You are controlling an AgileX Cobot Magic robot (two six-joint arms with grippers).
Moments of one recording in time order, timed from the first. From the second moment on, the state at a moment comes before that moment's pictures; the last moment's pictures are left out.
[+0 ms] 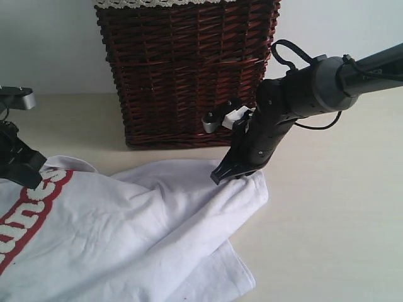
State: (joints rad) left arm -0.02 1.74 -1.07 -0.37 0.84 0.63; right arm 0.45 2.16 -1.36 0.06 0.53 -0.28
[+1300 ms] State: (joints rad) left arm 0.32 2.13 -1.28 -0.27 0.40 0.18; right arm 0.38 2.16 -1.36 -0.19 0.61 -0.05
